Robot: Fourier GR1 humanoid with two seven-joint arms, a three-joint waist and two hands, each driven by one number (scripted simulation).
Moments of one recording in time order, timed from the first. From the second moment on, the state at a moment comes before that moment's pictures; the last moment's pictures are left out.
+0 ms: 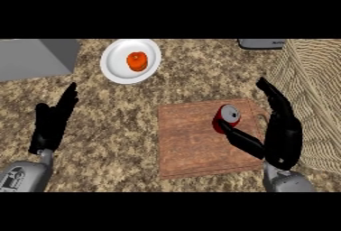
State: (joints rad) left arm -0.17 0.43 -0.16 -1.39 0.15 0.21 0.16; right arm -0.12 -0.15 0.22 -1.63 -0.03 -0.52 -0.52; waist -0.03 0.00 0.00
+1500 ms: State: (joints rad) left arm -0.20 0.36 -0.13 -1.38 0.07 0.16 0.21; right arm 0.08 -0.68 0.15 -2.28 0.21 -0.03 0.65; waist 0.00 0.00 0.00
